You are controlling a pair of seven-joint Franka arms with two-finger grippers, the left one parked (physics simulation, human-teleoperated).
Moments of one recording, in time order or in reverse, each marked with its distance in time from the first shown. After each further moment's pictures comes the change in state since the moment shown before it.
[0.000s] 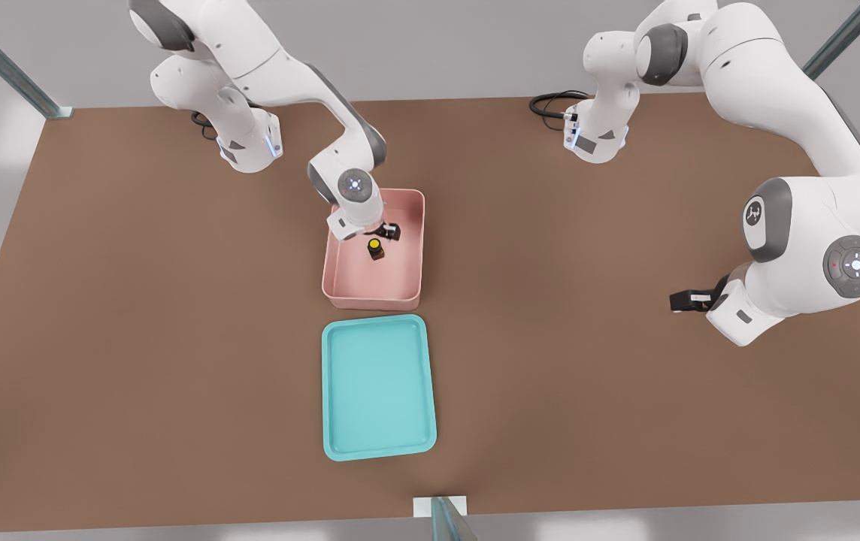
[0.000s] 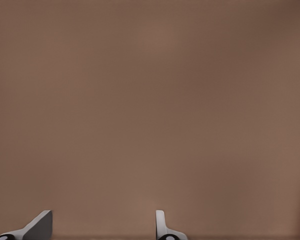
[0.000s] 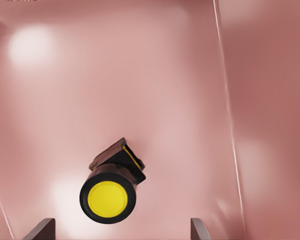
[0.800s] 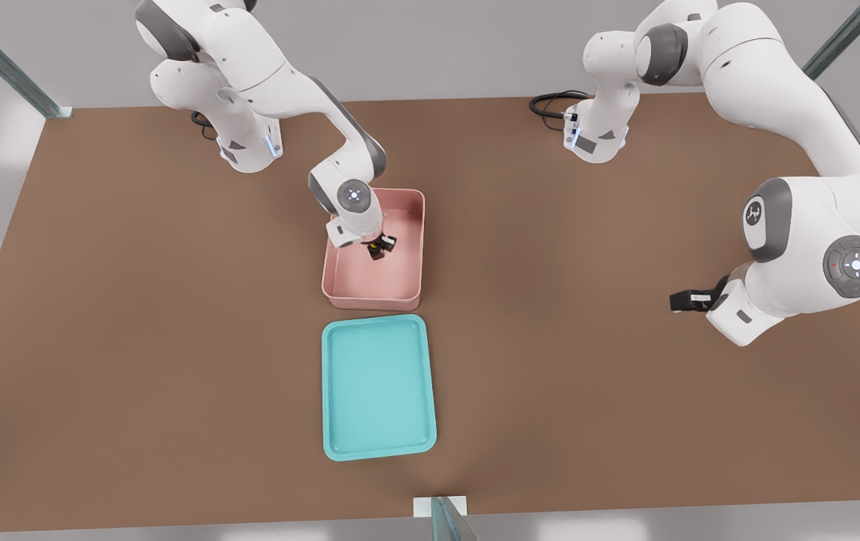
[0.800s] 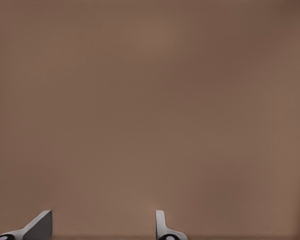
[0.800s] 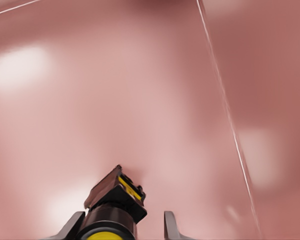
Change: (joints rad) arm -0.002 0.059 -0.018 0.031 -0.010 0.037 0.102
